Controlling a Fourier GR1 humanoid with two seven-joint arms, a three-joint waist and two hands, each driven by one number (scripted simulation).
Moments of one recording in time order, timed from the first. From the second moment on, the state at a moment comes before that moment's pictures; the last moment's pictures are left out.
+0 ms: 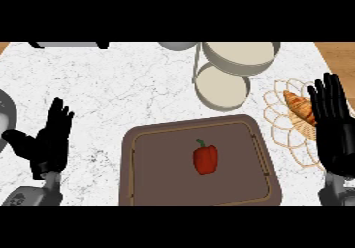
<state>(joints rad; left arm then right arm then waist) -0.08 0.33 -0.13 -1.44 0.37 0.46 0.02 -0.08 -0.27 0.02 -1.72 -0.20 -0.23 -0.06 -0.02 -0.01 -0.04</state>
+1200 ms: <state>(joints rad) -0.20 0.29 -0.33 -1.49 0.15 0.45 -0.02 -0.16 -0.53 -0.09 -1.66 -0.69 0.59 0.05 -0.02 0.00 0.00</state>
